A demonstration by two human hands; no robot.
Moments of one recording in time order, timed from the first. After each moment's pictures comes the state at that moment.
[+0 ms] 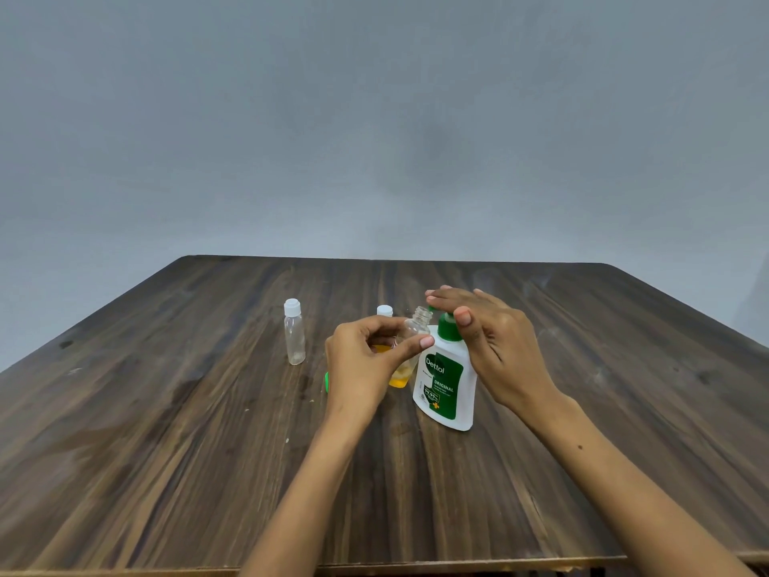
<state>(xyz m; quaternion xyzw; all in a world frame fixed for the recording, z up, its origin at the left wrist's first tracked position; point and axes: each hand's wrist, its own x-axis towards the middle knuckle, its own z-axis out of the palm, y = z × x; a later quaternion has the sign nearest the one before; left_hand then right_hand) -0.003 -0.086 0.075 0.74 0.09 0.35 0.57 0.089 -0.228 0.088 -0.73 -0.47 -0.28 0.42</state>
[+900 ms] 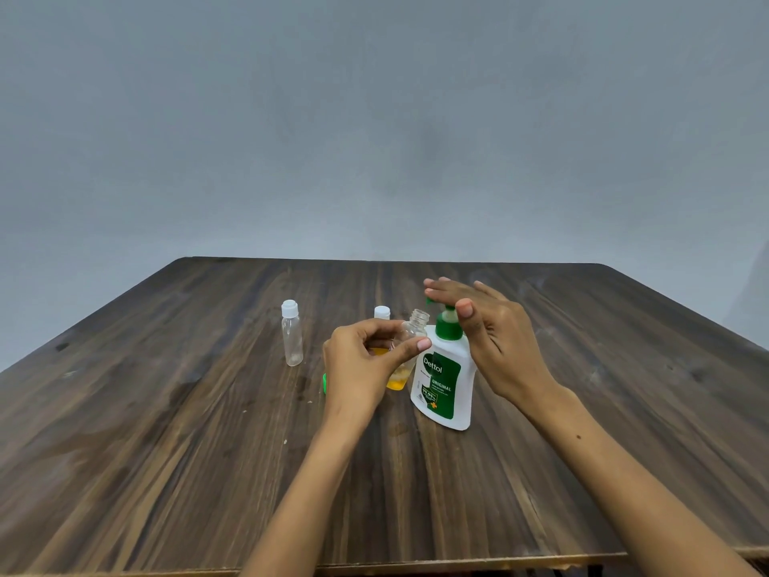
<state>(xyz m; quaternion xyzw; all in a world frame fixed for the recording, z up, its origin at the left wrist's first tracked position) -0.003 -0.086 0.072 0.73 0.08 0.35 0.57 0.092 -0.227 0.094 -0.72 -0.47 -0.26 0.43</state>
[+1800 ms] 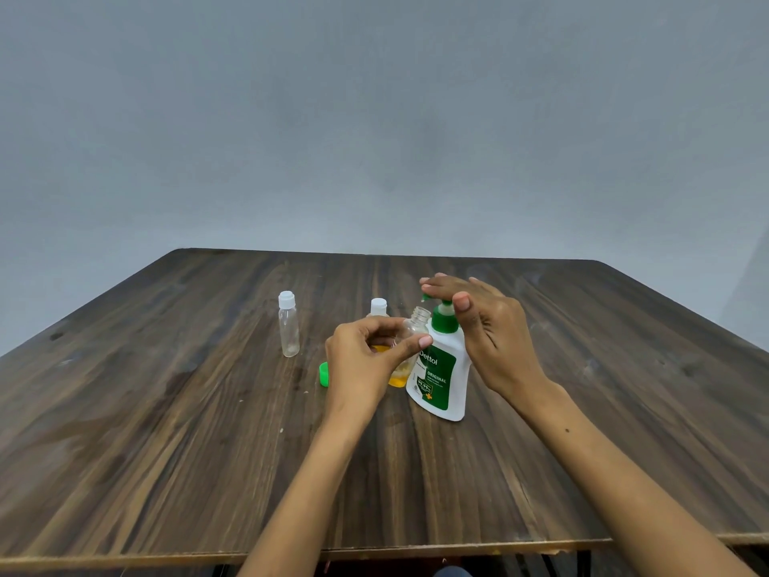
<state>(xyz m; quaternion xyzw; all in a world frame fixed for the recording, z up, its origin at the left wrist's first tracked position) -0.001 -0.093 0.065 0.72 0.10 0.35 0.59 0.089 -0.228 0.090 -0.71 -0.47 -0.28 0.45</state>
